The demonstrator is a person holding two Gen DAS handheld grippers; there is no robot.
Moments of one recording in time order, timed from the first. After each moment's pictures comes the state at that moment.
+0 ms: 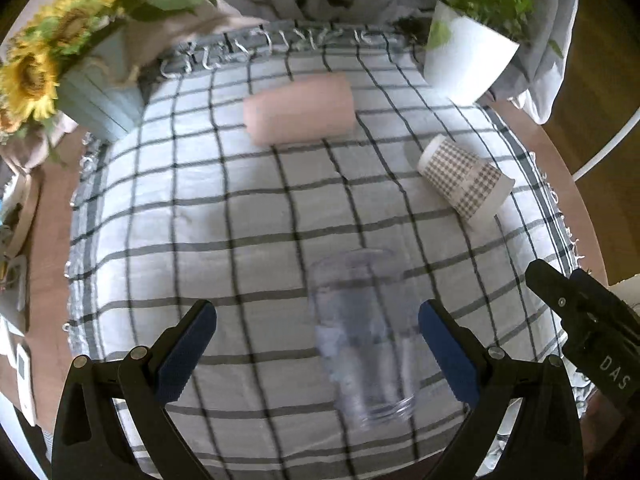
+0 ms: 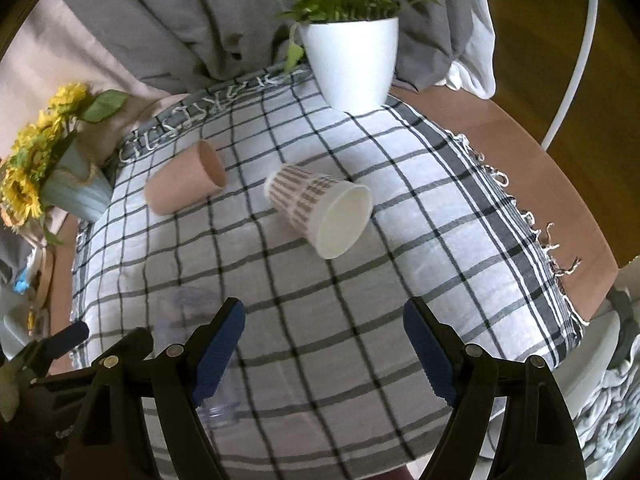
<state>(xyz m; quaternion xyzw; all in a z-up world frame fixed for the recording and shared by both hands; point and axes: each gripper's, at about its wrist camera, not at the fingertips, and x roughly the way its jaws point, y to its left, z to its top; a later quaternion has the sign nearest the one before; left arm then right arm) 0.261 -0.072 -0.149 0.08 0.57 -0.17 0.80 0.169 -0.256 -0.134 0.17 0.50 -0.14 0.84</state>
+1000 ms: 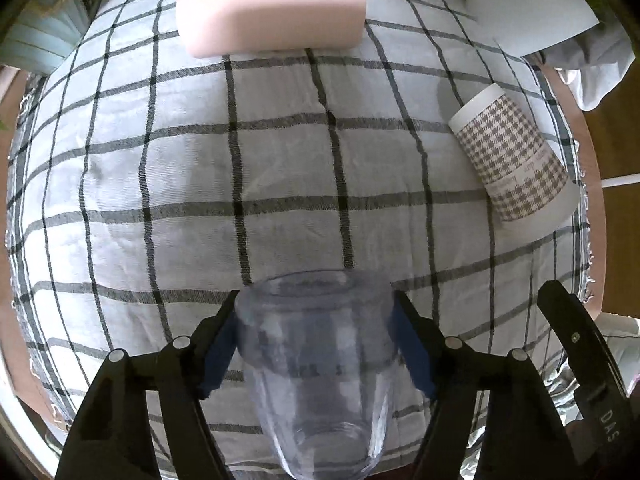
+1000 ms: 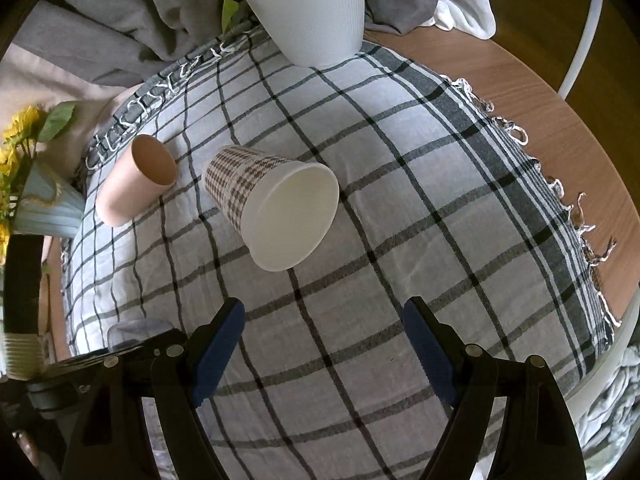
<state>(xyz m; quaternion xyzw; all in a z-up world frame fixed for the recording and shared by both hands) 0.315 -0.110 -0.224 0.05 0.70 -0.14 0.70 0.199 -0.304 -0.185 0.23 0.54 -0.14 0.79</state>
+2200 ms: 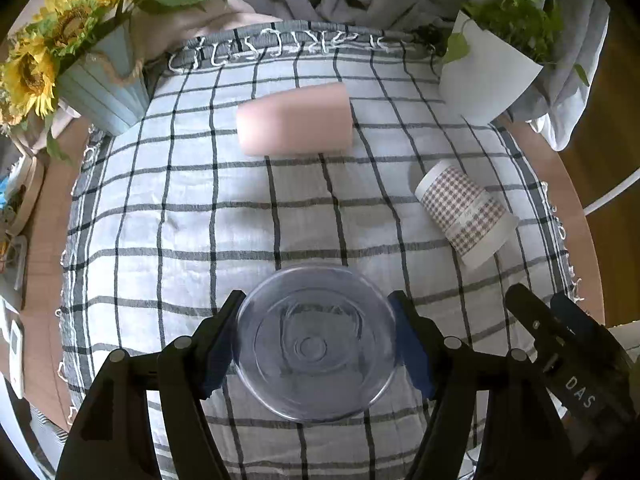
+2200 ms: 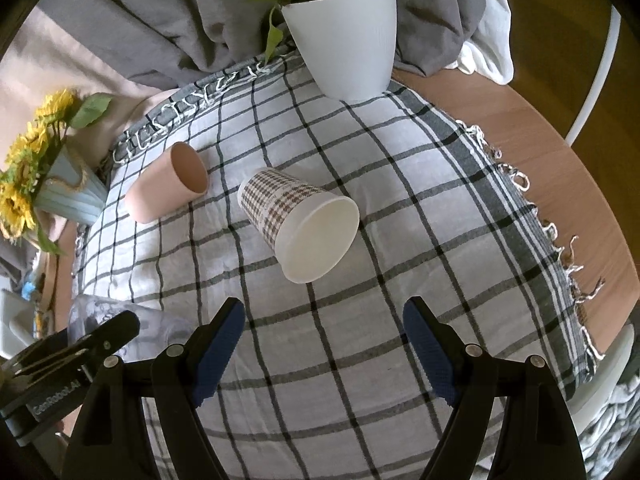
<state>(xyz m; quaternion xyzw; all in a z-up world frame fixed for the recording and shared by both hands) 0.273 -0.097 -0.146 0.05 0.57 -0.12 0.81 0.193 -0.296 -0.156 0.19 0.51 -0.11 0.83</state>
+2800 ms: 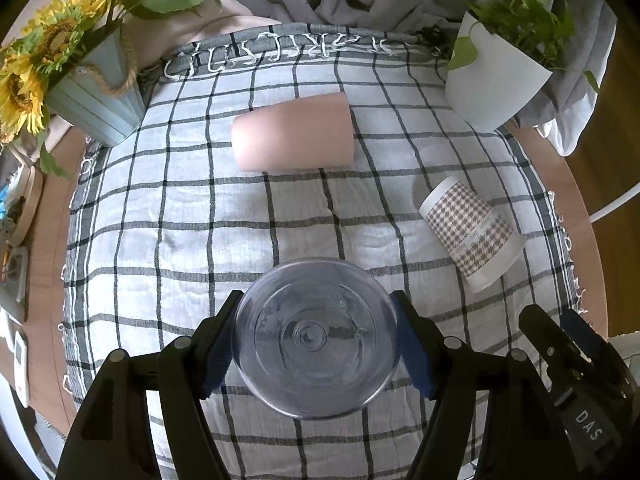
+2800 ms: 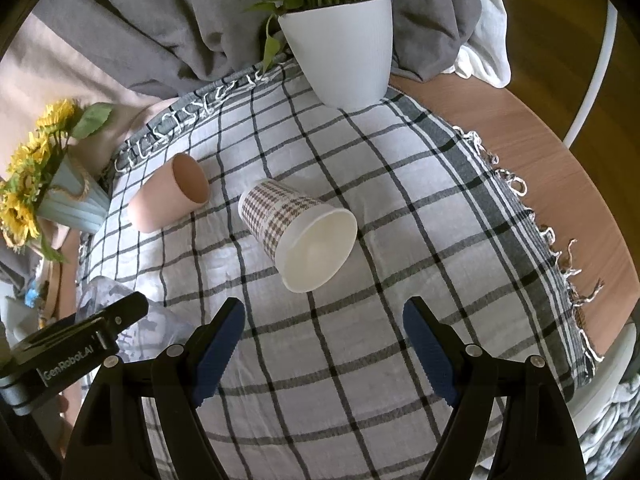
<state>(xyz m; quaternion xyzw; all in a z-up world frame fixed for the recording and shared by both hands) 0.293 -0.106 -0.146 0.06 0.58 -0.12 0.81 0.193 -0.301 -0.151 0.20 0.51 -0.11 0.83</state>
